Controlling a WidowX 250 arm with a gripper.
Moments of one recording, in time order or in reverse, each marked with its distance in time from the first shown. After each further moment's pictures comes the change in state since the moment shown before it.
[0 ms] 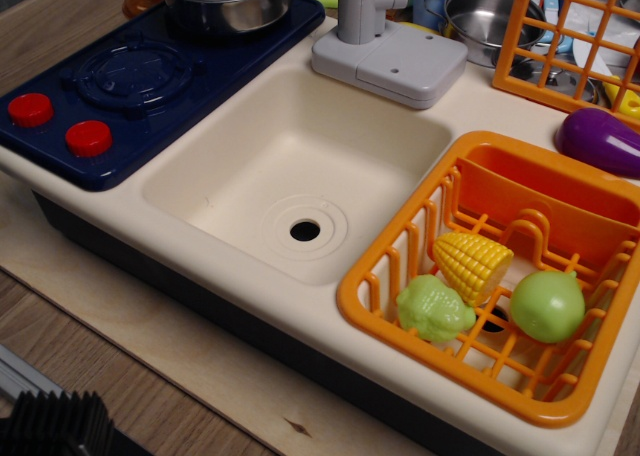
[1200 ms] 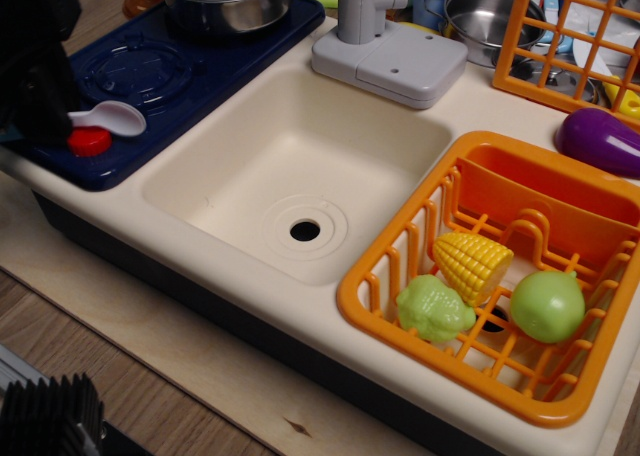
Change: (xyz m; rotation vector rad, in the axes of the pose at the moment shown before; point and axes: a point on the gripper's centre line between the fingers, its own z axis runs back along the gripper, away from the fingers) arm -0.011 -0.115 -0.019 -0.242 0.004 0.281
